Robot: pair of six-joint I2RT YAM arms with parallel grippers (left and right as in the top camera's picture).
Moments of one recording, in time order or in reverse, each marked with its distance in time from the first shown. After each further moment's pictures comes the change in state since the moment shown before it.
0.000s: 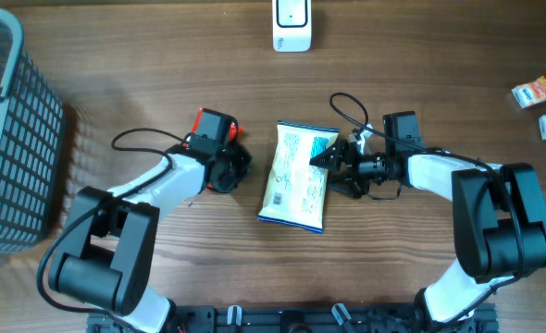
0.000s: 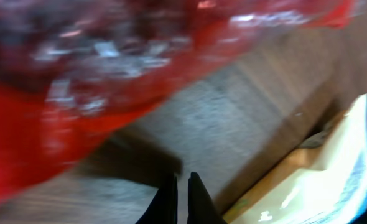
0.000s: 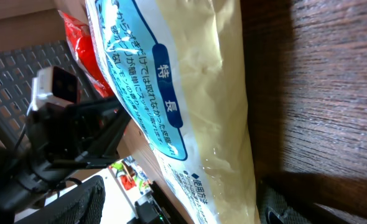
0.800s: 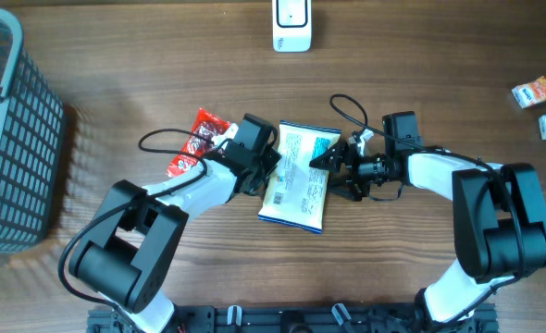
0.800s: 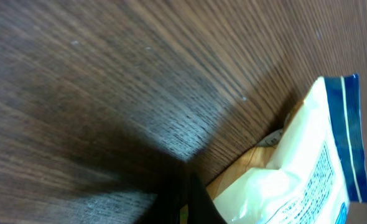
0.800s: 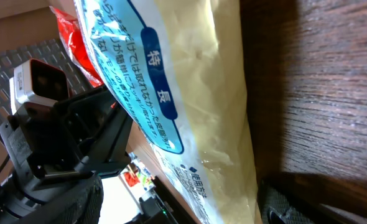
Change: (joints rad) left arm -0.187 0.059 0.029 0.127 -0.193 -0.214; right arm 0.000 0.000 0.010 -0.068 -0.006 -0.006
